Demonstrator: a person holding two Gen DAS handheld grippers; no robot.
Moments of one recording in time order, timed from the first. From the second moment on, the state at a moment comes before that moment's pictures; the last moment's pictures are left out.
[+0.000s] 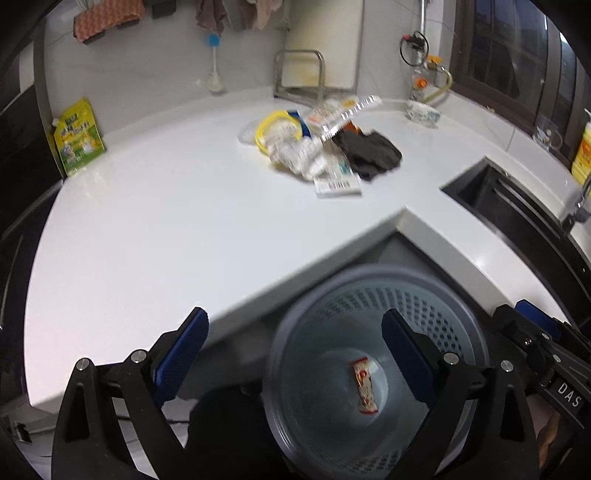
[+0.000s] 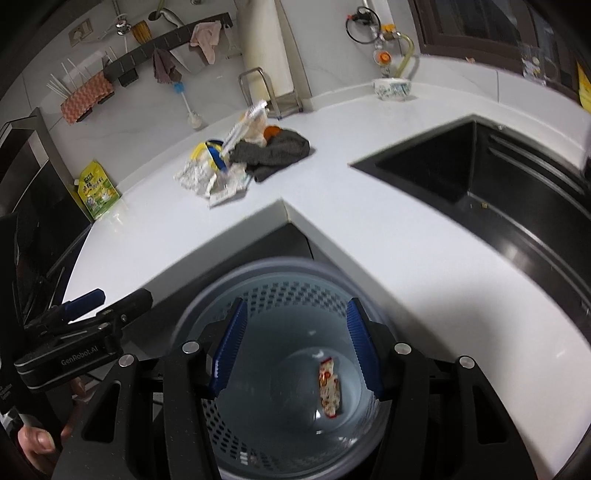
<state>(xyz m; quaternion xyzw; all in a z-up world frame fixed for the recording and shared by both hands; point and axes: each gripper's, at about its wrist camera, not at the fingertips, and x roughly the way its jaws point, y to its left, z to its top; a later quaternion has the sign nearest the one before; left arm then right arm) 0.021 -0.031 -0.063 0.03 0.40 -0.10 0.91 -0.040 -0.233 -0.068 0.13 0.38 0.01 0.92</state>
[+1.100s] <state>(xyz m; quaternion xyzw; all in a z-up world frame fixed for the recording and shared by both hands) 0.174 -0.017 -0.036 0.01 0.37 -0.03 0.93 0.173 -0.226 -0.045 0.03 0.36 0.12 0.93</state>
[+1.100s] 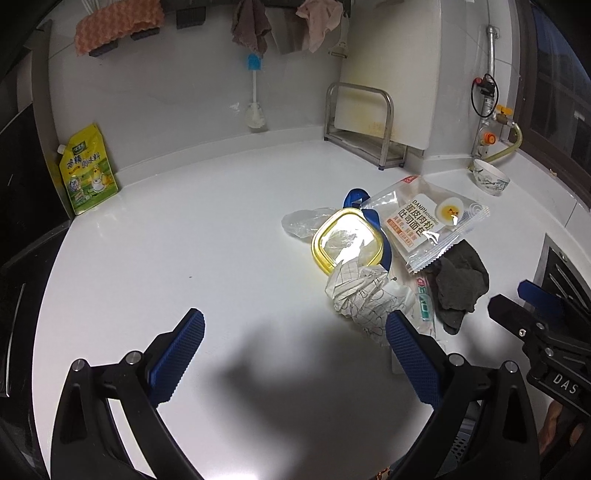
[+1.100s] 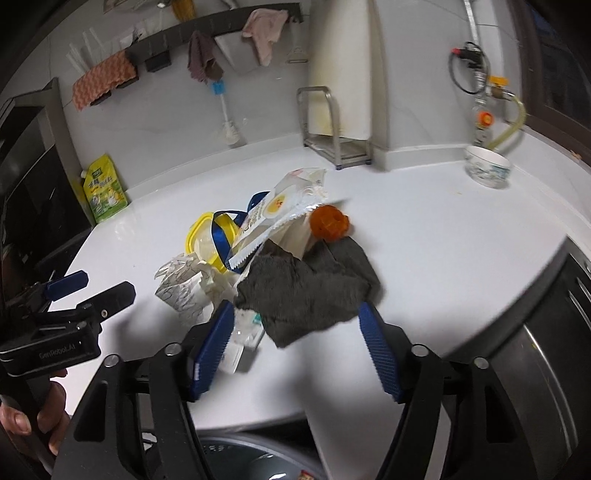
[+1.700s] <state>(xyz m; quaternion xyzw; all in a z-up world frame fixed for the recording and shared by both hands) 0.193 -0.022 -0.056 0.00 0.40 -0.03 0.92 0.219 -0.211 -0.074 -0.01 0.39 0.11 0.91</state>
